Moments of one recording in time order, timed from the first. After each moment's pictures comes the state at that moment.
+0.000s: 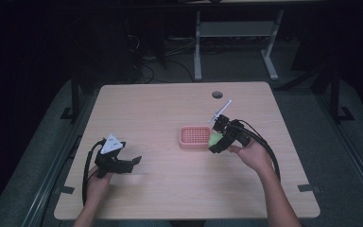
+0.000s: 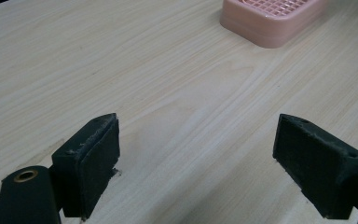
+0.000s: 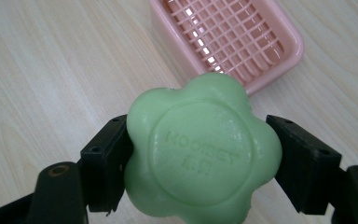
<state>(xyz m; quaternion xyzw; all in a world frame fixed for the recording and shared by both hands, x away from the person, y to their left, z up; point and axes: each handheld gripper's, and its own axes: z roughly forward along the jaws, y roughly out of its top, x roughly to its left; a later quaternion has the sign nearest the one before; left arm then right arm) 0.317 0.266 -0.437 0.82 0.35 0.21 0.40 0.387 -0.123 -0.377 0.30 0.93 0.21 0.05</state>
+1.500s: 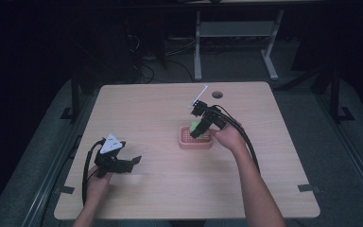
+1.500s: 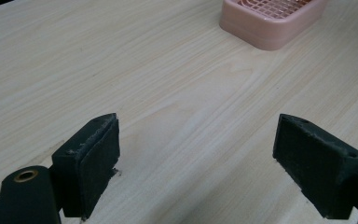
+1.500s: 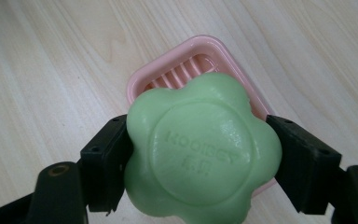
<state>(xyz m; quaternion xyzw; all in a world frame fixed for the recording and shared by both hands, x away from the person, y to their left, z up) 0.317 0.266 -0.436 0.82 0.35 0.20 0.40 0.448 -0.067 -0.381 0.29 0.93 0.21 0.03</state>
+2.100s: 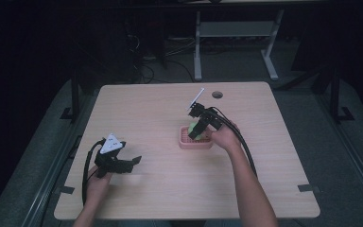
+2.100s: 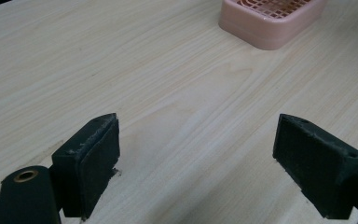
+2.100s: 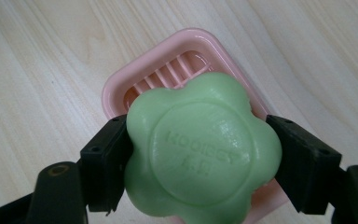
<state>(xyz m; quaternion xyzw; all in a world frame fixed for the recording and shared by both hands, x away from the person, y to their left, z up) 0.316 0.266 -0.436 0.82 0.35 0.20 0.40 0.461 -0.060 -0.404 0.31 0.93 0.19 0.02</state>
